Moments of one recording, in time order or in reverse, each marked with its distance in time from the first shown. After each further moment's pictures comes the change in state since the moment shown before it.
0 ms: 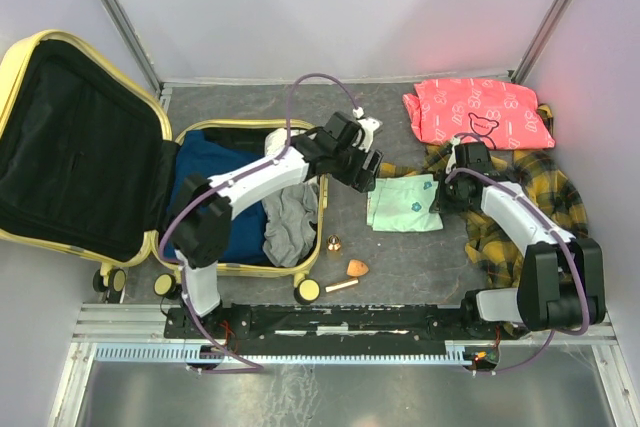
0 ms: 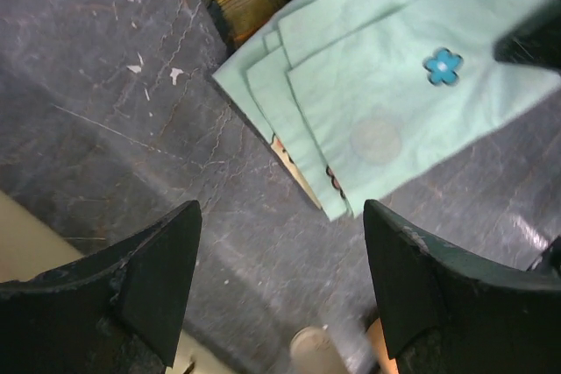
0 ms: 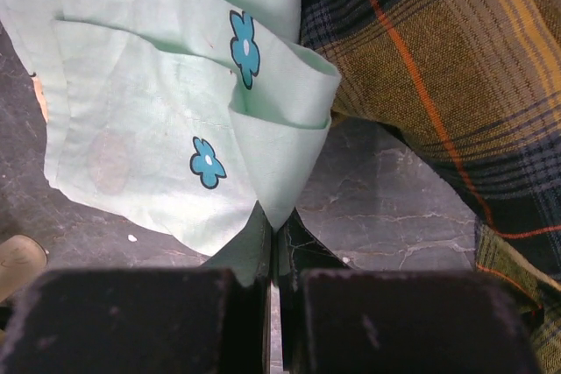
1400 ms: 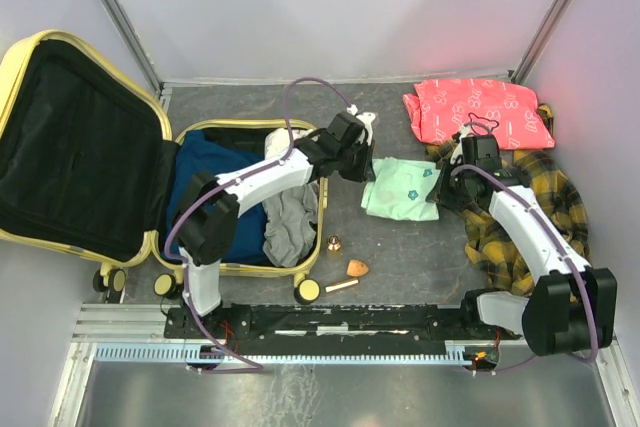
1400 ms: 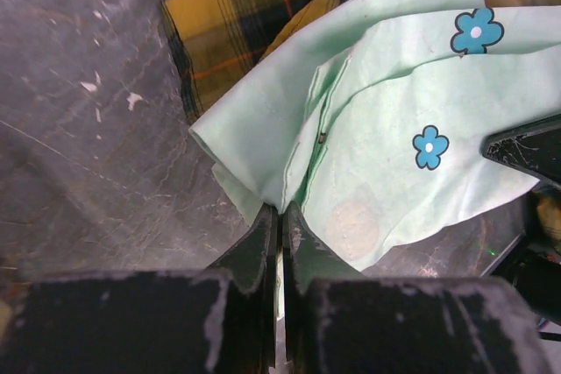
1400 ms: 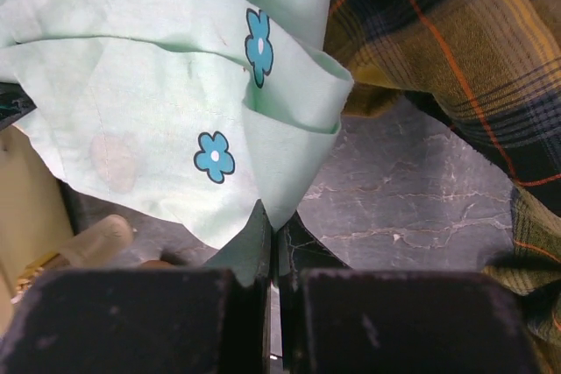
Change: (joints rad) left arm -0.021 0.086 -0.018 0.150 -0.017 -0.312; right arm 0.012 -0.109 0.056 -0.082 -0.062 0.096
